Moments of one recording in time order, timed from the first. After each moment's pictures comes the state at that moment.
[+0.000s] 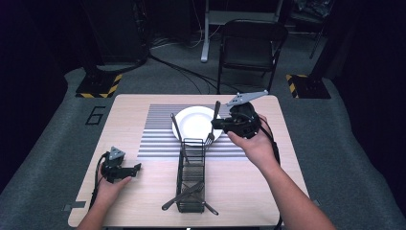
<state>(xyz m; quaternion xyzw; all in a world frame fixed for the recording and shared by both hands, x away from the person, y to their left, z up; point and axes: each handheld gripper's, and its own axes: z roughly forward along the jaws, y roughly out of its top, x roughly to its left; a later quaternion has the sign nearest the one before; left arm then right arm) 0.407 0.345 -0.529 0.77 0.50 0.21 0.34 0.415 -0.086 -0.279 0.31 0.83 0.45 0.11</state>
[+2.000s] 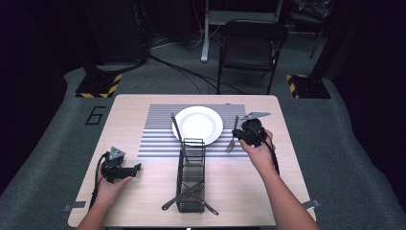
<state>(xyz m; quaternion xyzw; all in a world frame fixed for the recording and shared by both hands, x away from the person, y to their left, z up) 0.407 0.345 -0.529 0.77 0.49 0.21 0.34 0.473 -0.137 -0.408 0.43 0.80 0.38 0.17</state>
